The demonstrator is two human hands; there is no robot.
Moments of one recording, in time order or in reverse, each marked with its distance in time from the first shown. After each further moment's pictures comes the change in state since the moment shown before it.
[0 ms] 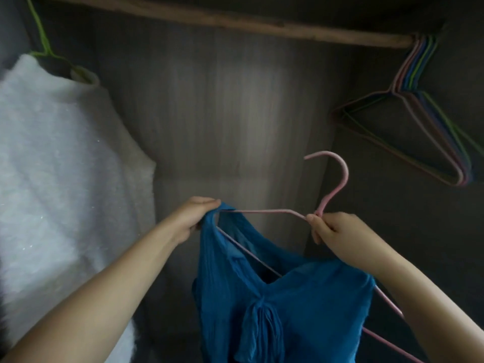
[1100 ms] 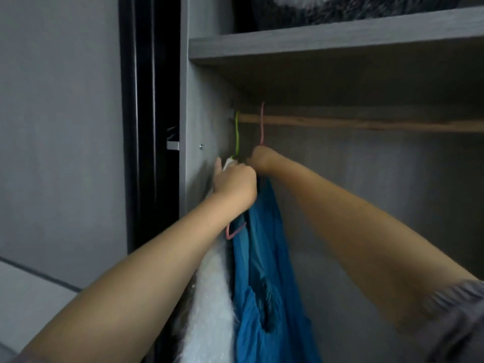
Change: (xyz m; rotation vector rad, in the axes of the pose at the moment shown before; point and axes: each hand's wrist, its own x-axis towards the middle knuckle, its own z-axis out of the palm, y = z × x) left_hand -0.092 0.196 -0.146 1.500 0.836 0.147; right_hand 0.192 -0.408 0.019 -0.028 -0.078 -0.544
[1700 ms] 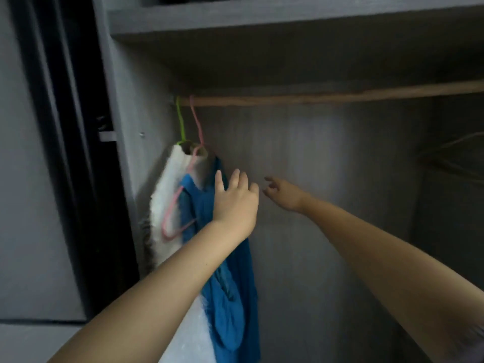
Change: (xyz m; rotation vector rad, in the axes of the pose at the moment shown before) left_hand -0.052 0.054 0.053 0.173 0.078 0.388; right_hand -0.089 0.154 0.049 0.233 0.039 0.193
